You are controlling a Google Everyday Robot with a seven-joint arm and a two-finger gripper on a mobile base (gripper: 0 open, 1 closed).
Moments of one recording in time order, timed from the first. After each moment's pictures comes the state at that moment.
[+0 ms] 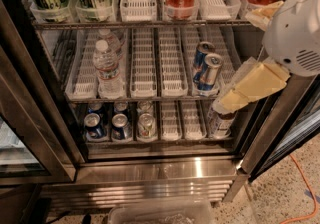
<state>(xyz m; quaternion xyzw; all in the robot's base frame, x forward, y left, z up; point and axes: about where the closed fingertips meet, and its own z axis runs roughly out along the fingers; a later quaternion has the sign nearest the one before) 0.435 -0.130 1.020 -0.54 0.75 -0.01 0.38</state>
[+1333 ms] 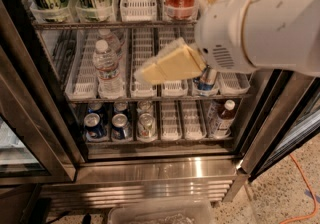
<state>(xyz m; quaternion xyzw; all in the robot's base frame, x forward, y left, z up) 0.460 -0.034 1.049 -0.44 0.72 0.07 0.53</state>
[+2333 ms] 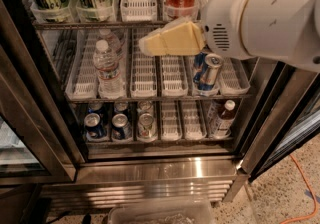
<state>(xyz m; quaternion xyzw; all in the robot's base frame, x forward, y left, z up) 0.498 -0.050 1.063 -0.33 0.74 0.09 0.58</state>
